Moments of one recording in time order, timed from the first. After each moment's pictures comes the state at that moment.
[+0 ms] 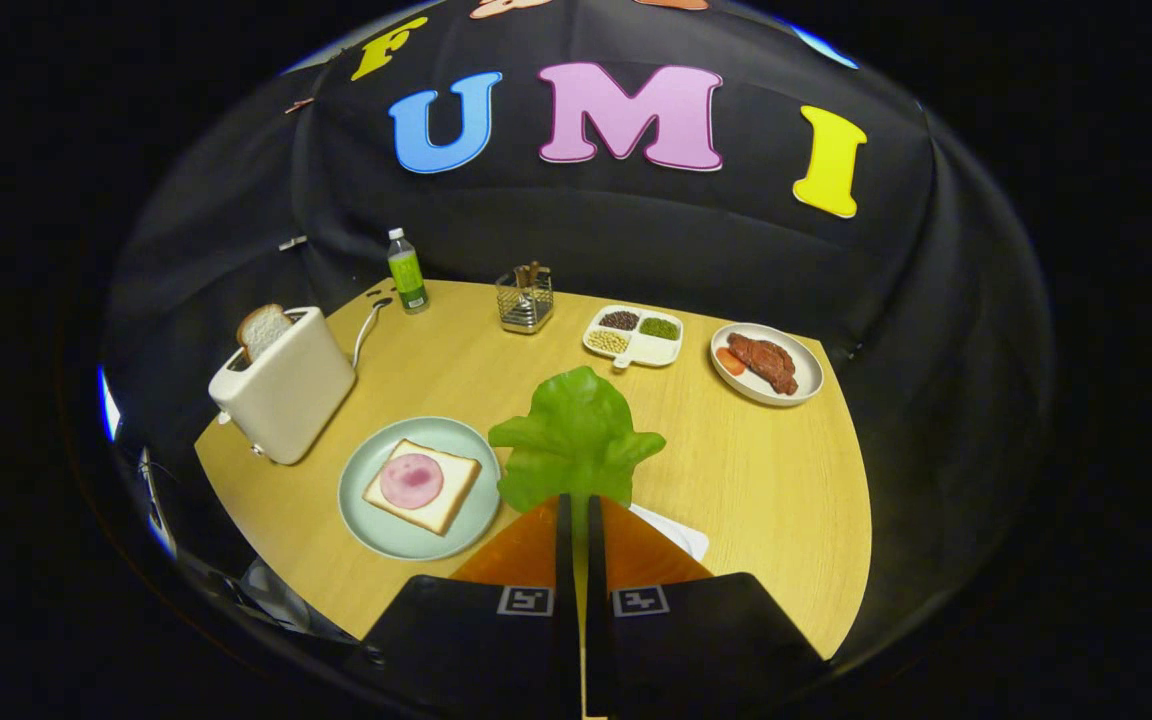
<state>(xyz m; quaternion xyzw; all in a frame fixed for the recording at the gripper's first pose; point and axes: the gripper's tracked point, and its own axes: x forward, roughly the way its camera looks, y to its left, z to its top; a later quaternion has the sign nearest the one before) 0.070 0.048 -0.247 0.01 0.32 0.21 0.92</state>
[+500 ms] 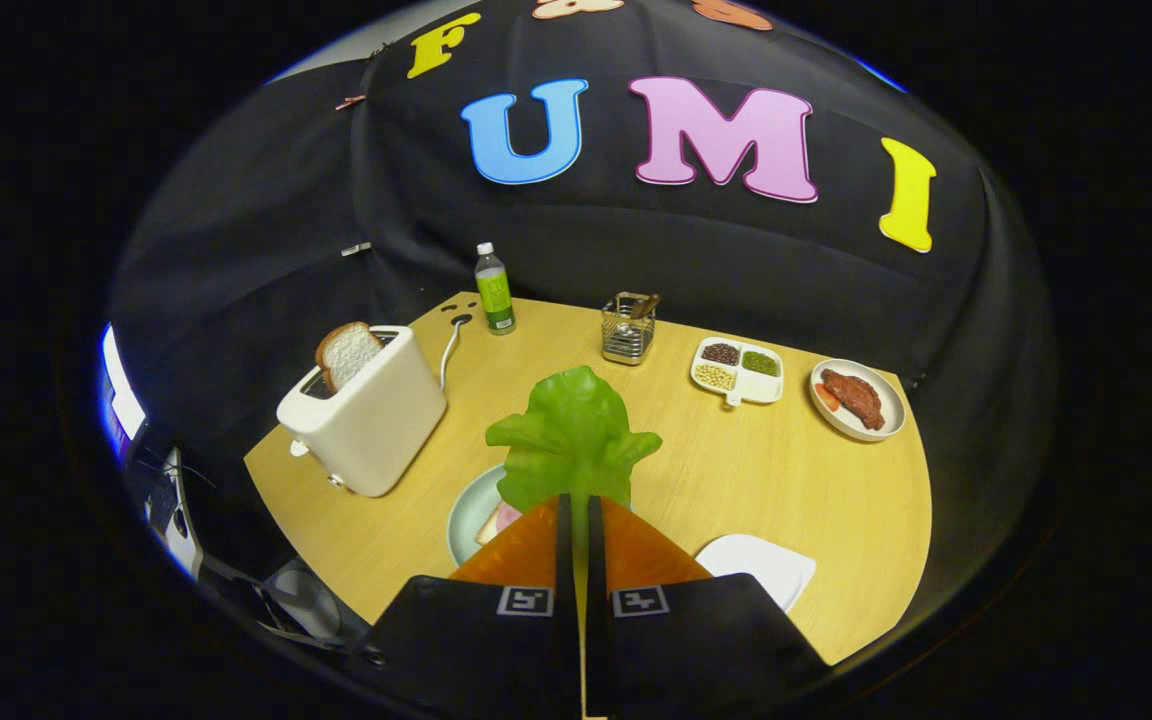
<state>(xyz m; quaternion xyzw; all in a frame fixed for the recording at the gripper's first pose) 0.050 0.174 -0.216 0.03 0.30 0.28 0.91</state>
